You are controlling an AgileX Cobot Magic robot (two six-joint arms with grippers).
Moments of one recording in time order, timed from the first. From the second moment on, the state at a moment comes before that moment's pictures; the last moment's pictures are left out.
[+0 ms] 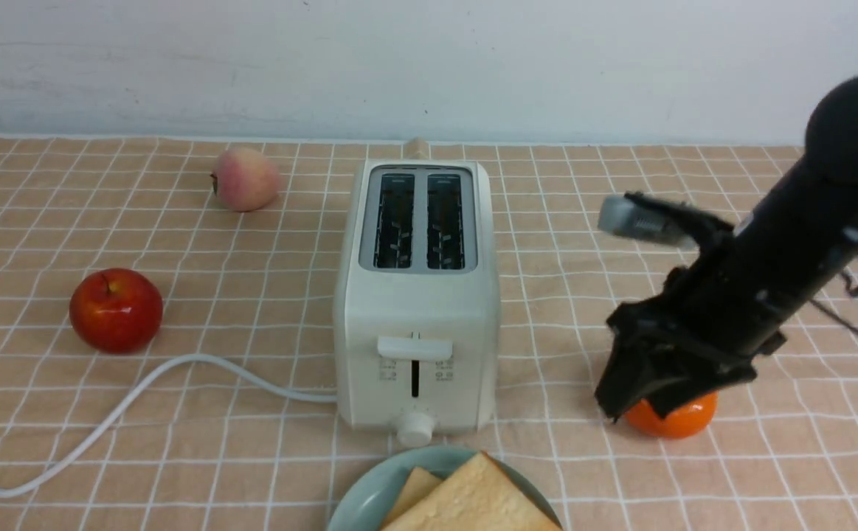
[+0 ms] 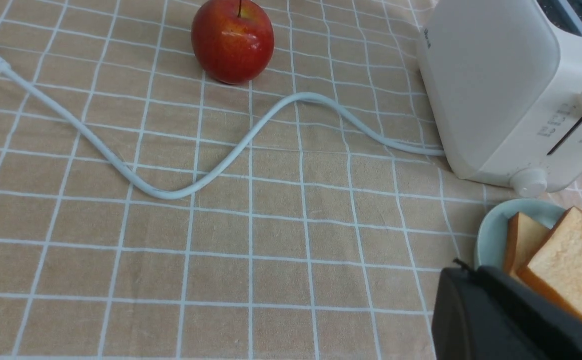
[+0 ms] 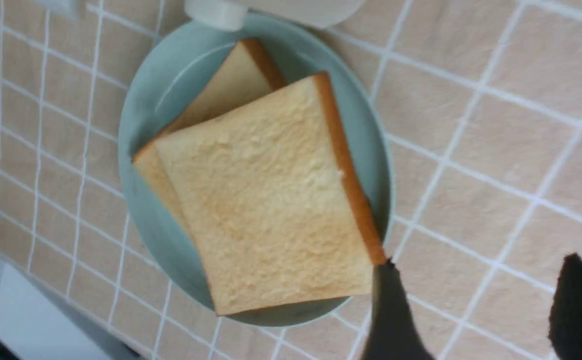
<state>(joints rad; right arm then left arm) 0.26 1.64 -1.34 0.50 1.19 -0.22 -0.26 0.05 -0.54 0.06 1.01 -0.43</state>
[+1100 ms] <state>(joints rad) 0.26 -0.01 -0.23 0.29 0.18 -0.17 -0.26 0.05 -0.38 0.00 0.62 -0.43</state>
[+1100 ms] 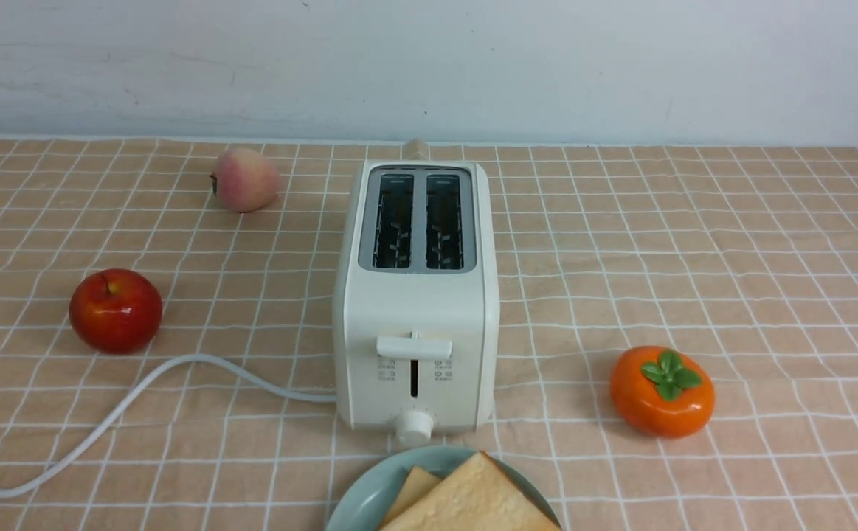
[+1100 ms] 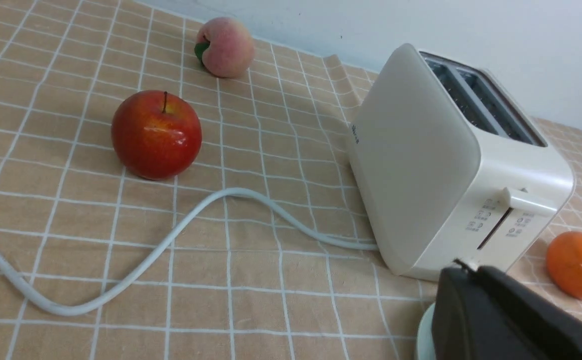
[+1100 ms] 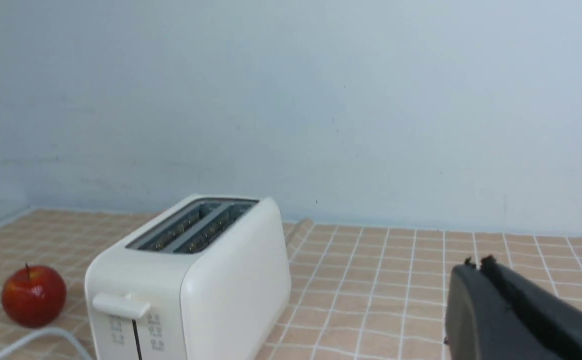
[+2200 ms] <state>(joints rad) 0.26 -0.01 -0.19 0.37 0.15 -0.17 -0.26 0.06 -0.34 0.00 0.61 -0.43</state>
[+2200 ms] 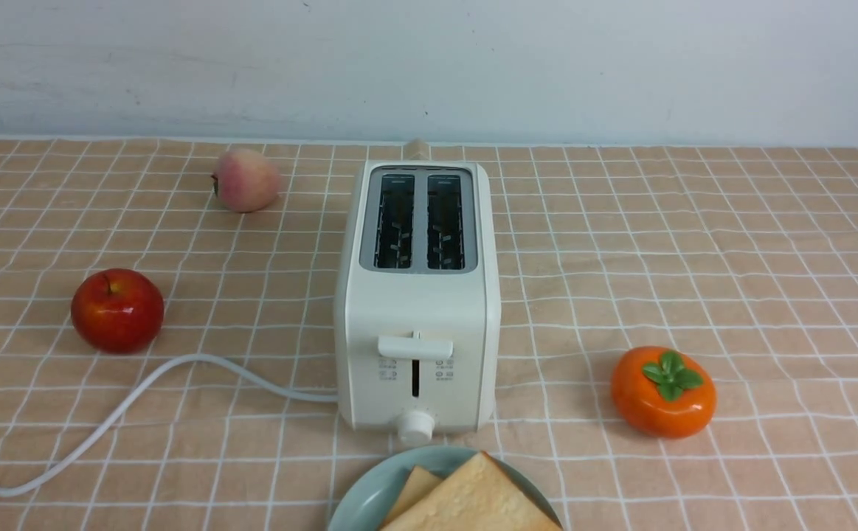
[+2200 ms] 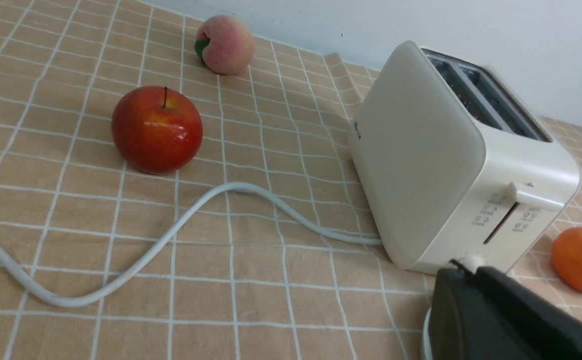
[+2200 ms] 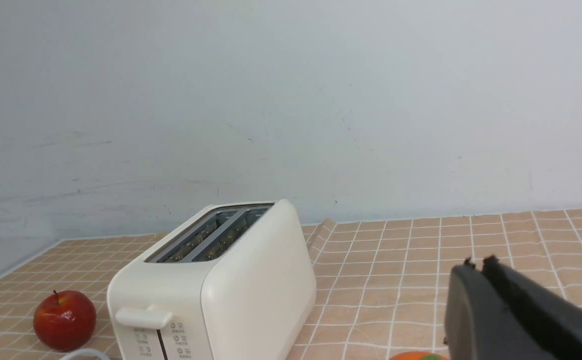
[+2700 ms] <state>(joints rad) 0.26 -0.01 -0.19 0.37 0.15 -0.16 -0.07 -0.01 0.03 0.02 0.38 -0.43</state>
